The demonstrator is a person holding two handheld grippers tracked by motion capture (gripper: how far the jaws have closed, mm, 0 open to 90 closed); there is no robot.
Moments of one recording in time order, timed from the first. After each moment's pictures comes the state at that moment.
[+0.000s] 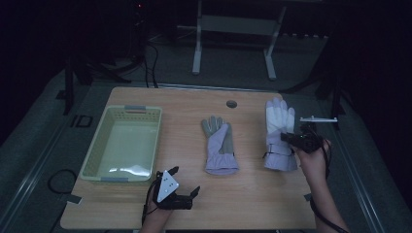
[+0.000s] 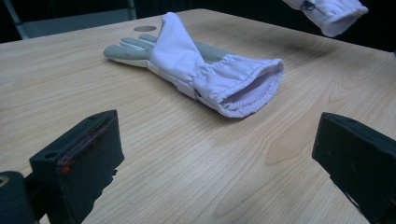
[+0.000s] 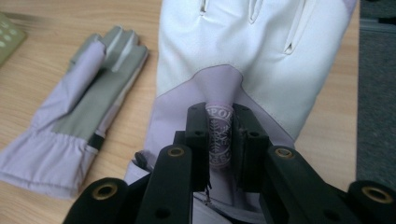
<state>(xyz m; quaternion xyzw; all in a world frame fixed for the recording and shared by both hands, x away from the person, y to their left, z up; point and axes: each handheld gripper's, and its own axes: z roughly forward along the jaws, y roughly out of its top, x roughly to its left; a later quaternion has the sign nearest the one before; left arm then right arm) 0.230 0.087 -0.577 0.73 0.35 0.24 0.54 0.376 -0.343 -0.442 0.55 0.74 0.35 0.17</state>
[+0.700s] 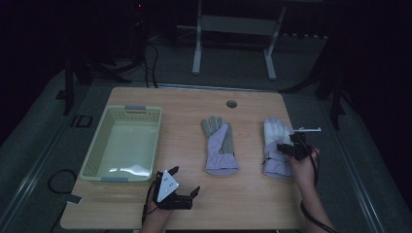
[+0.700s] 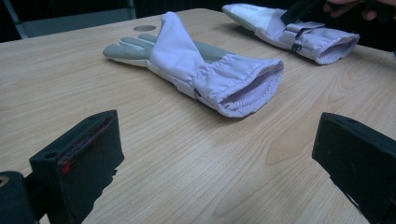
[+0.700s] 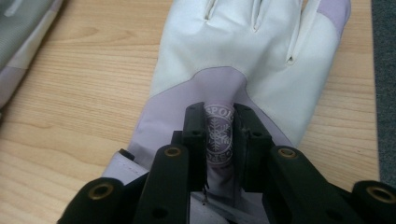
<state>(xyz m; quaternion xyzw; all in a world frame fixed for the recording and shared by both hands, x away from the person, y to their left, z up) 0.230 0.087 -0.577 0.73 0.35 0.23 0.54 0.396 -0.351 -0.516 0.59 0.74 0.28 0.16</state>
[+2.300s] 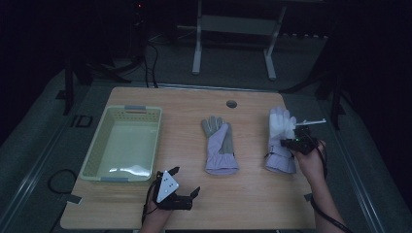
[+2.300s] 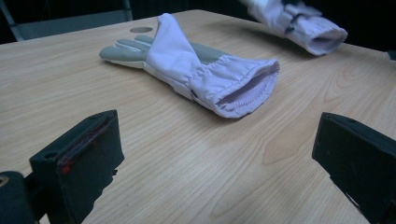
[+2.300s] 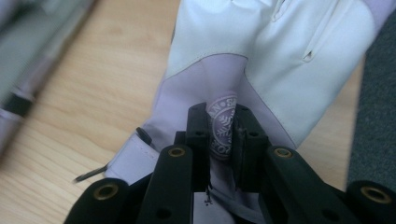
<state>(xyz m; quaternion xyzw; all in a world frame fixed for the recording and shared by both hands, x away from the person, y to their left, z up) 0.230 0.088 -0.578 0.73 0.34 0.23 0.54 0.401 -0.356 -0.481 0.55 0.78 0.27 0.15</state>
